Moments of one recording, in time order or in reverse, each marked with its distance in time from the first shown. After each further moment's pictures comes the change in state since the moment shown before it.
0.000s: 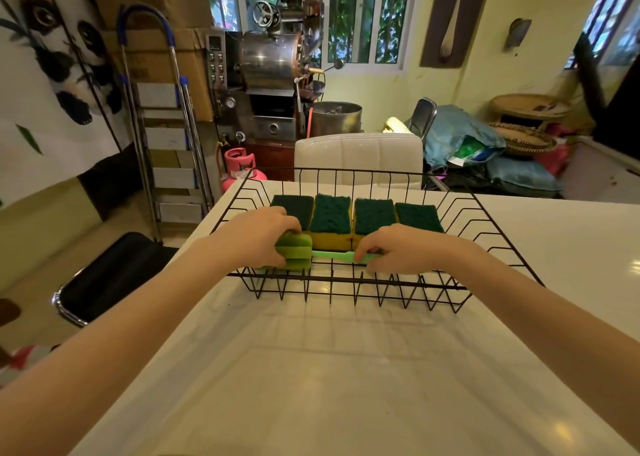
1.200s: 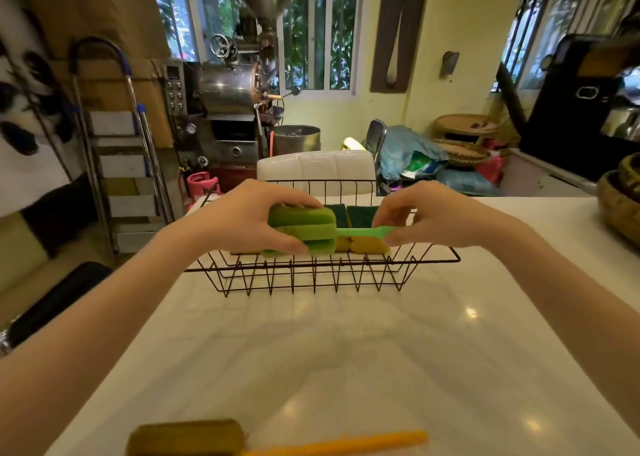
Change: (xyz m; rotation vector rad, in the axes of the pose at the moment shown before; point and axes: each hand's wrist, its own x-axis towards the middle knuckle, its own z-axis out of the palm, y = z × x) left_hand -0.052 0.063 -0.064 -0.452 0.133 0.263; right_hand -0.117 0.014 -0.031 0.160 0.427 -0.058
